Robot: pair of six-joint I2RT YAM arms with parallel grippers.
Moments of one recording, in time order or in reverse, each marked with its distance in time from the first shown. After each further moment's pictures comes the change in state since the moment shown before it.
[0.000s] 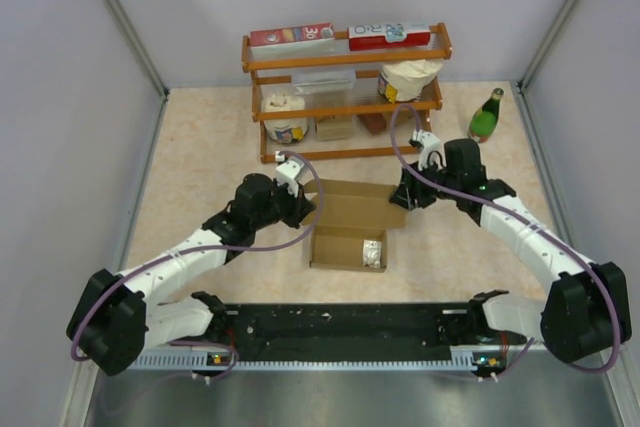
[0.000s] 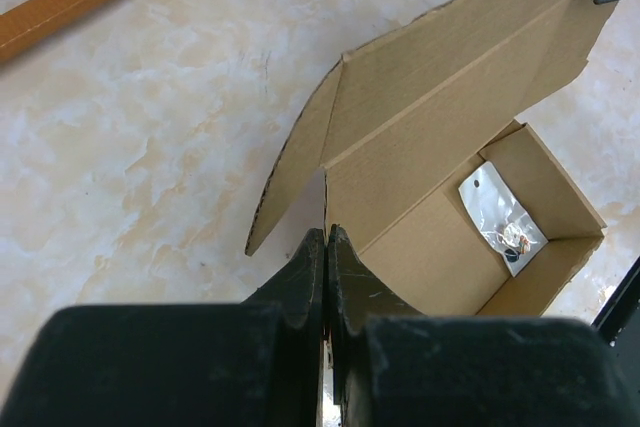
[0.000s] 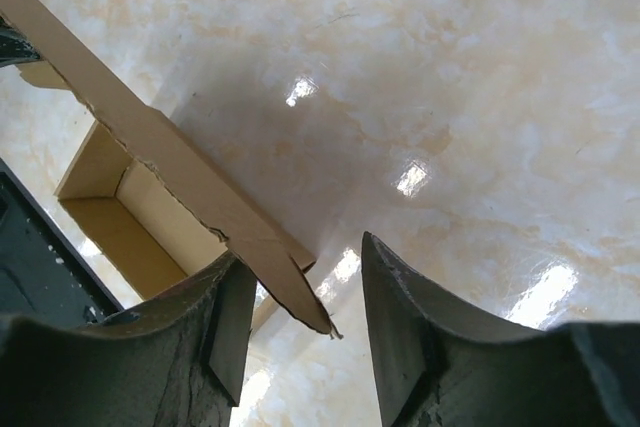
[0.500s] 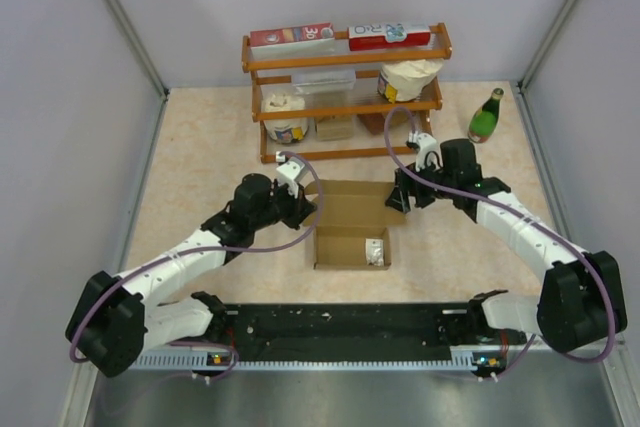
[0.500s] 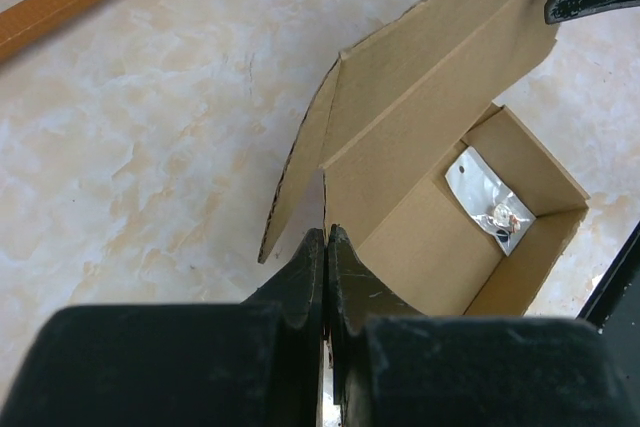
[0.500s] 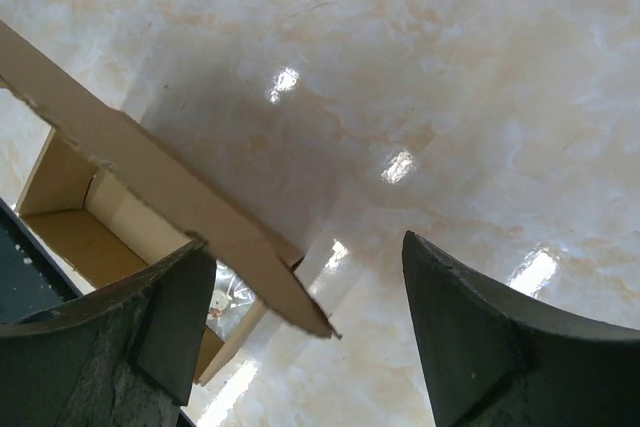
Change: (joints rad) left arm 0.000 -0.018 0.000 -0.005 0.033 0.005; right arm 0.001 0.025 0.000 0.008 0.032 -0.035
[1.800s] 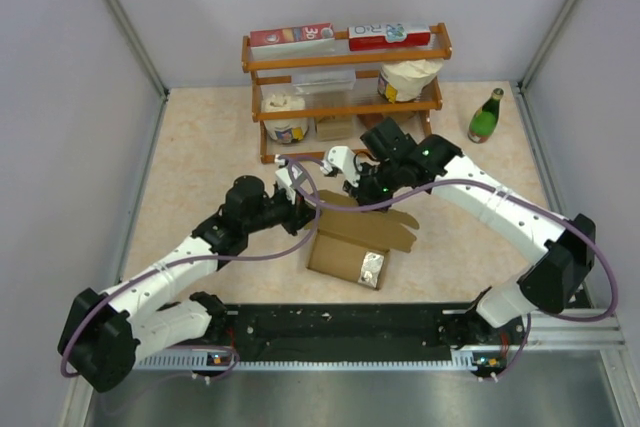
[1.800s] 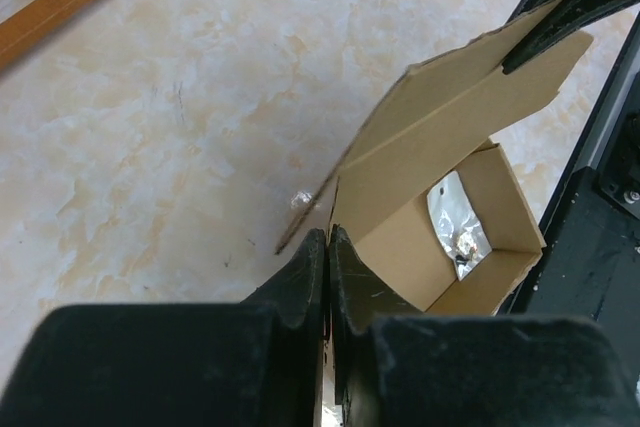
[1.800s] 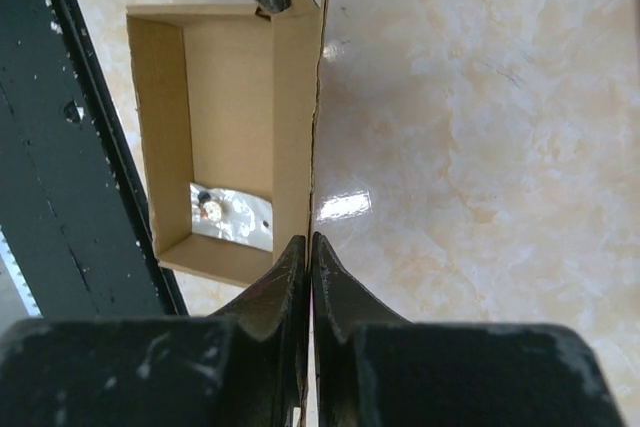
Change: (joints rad) left arm -0.001 -0.094 0.000 -0.033 0.145 0.021; right arm 0.476 0.260 0.645 -0.692 0.164 -0.497
